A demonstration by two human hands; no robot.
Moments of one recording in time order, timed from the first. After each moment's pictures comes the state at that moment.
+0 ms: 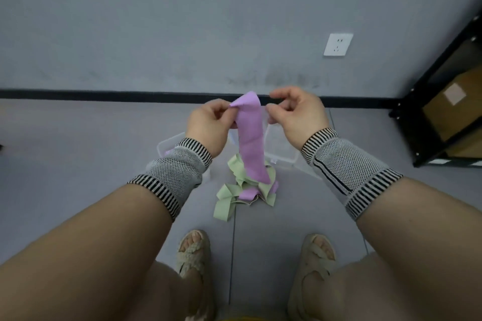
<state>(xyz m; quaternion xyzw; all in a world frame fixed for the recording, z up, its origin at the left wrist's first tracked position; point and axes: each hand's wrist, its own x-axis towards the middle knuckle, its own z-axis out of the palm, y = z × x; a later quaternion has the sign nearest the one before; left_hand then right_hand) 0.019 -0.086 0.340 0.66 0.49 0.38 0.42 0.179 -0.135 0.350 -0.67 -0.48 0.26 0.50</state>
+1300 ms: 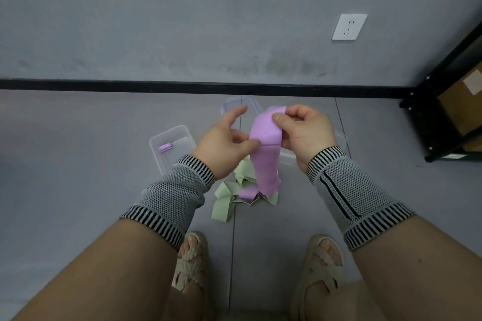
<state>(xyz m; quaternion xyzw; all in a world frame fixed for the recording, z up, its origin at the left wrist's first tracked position) 0.034 -0.079 0.298 0.68 0.47 0.22 0.51 0.184 -0.115 0.295 -0.66 -0.29 0.41 0.55</state>
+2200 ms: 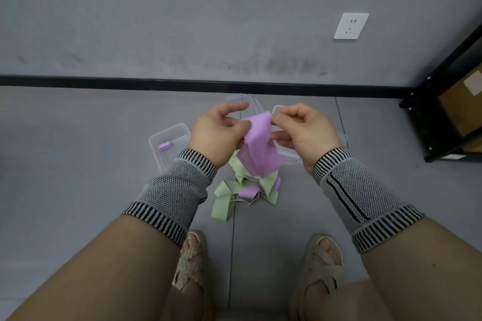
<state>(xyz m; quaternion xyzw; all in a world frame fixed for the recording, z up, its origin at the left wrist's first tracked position) 0.036 -0.073 0.309 0.58 0.50 0.33 0.55 0.184 -0.122 0.304 -0.65 -0.33 0.44 0.53</state>
